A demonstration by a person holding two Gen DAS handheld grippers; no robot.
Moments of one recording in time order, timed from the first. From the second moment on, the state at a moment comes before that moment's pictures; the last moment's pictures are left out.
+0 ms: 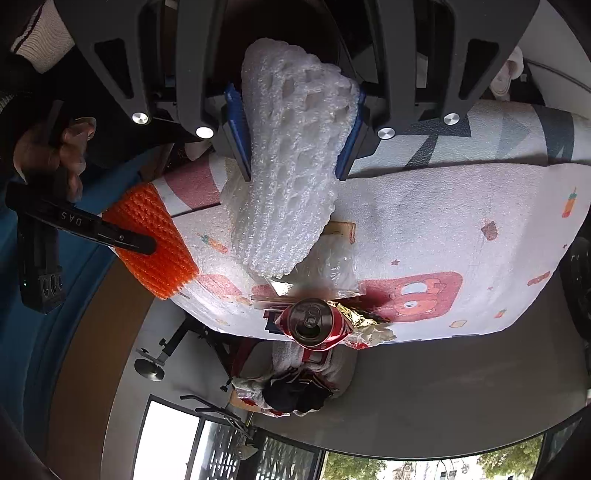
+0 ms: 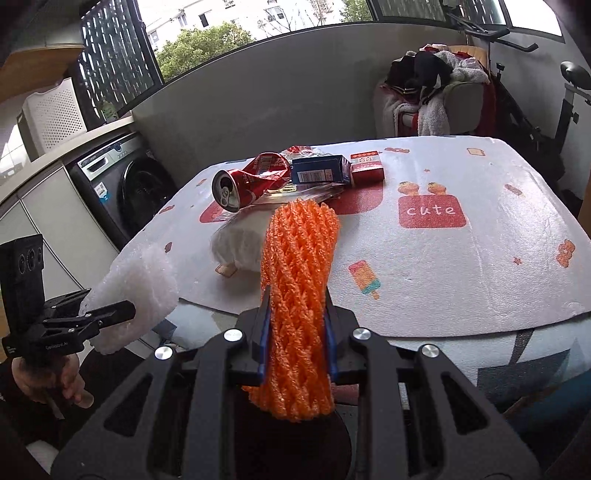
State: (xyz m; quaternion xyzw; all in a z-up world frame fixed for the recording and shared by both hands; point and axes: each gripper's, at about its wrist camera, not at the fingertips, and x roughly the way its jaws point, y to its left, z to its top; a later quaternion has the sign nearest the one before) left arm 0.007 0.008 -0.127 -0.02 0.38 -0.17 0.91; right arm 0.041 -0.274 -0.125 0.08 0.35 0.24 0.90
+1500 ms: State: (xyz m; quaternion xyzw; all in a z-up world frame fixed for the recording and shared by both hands) left arm -0.031 0.025 -0.130 0.00 0.32 -0.13 0.94; right arm 0.006 -0.230 -0.170 0.03 0.42 0.31 0.86
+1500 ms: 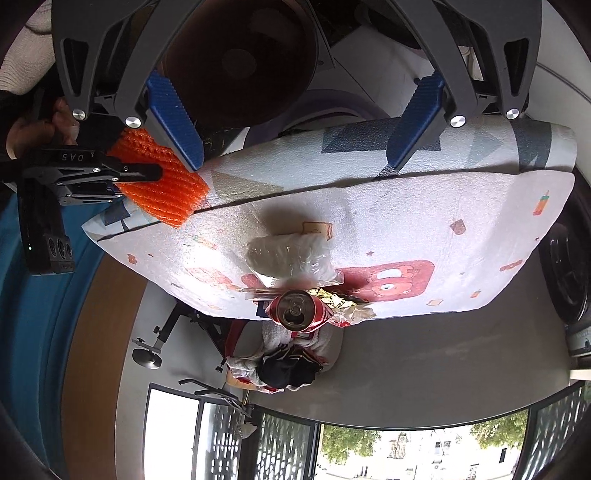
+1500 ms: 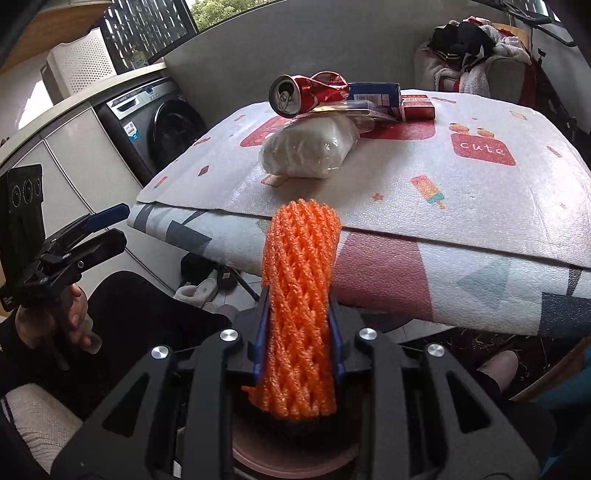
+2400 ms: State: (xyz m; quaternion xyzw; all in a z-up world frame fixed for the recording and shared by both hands) left arm -0.018 0.021 -0.152 0.00 0.37 -0.12 0.92; right arm 0.009 -0.225 -0.182 0.00 0.44 0.26 0.86
